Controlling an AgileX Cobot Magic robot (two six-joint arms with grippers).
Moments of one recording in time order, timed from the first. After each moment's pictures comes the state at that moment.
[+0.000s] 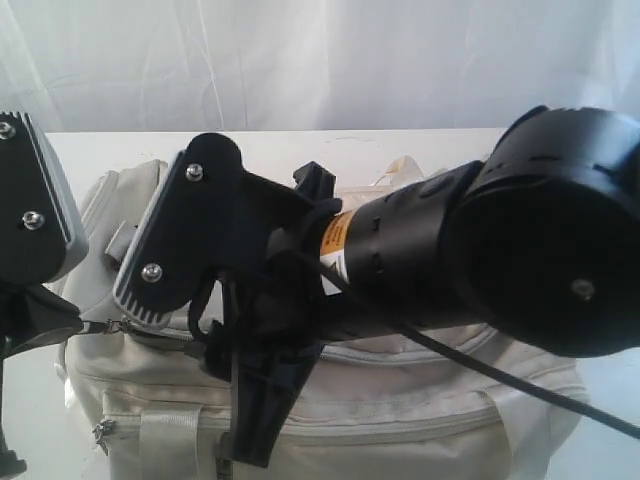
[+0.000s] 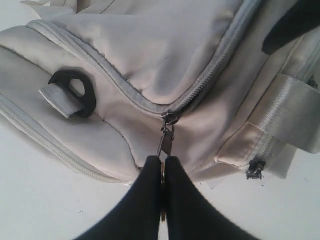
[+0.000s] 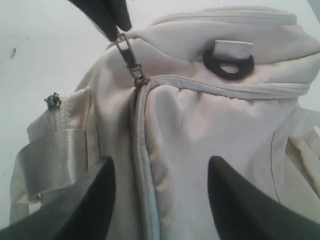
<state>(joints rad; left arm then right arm) -0.92 0.92 -0.82 0.42 1.01 -0.01 0.89 1.37 -0.99 0.05 0.40 -0.50</state>
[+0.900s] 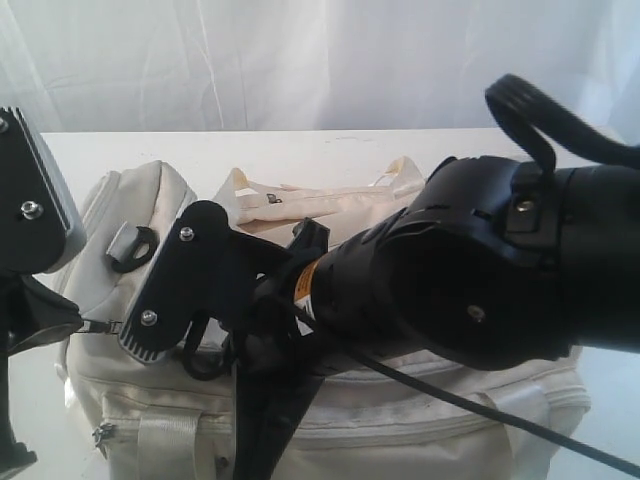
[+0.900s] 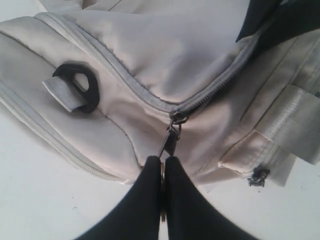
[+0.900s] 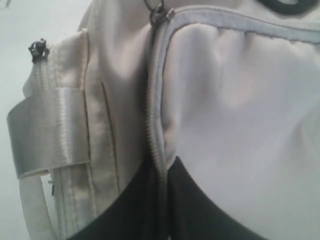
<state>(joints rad) -0.92 0.92 -0.82 0.43 1.01 -0.08 0.89 1.48 -0.99 0.04 0.46 -0.43</state>
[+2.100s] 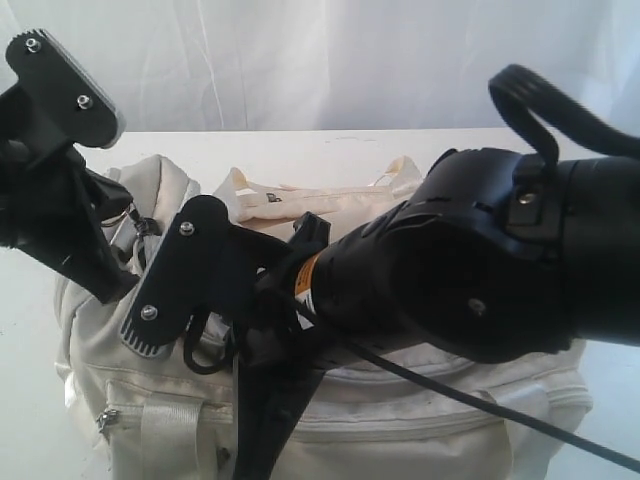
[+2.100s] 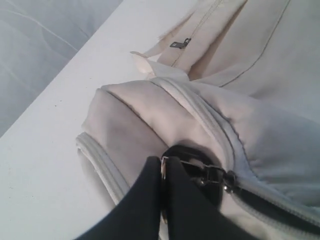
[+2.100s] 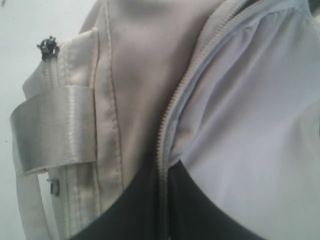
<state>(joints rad) -0.55 1.10 -0.78 0.66 0.47 -0.23 0.89 1.48 -0.99 0.02 0.49 -0.43</state>
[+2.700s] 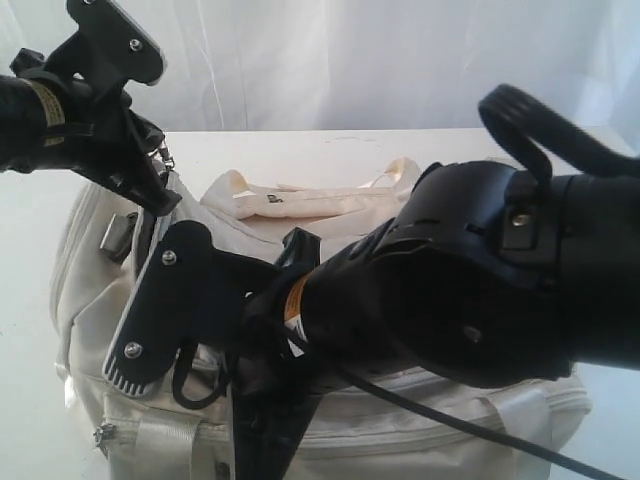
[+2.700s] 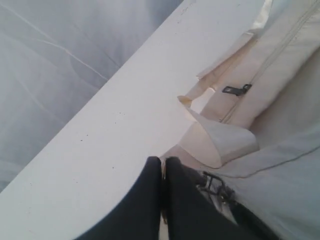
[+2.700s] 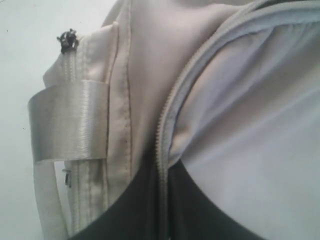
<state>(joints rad) -0.39 1.36 -0.96 0.72 0.28 -0.23 0.93 1.48 -0.99 0.00 0.53 -0.42</state>
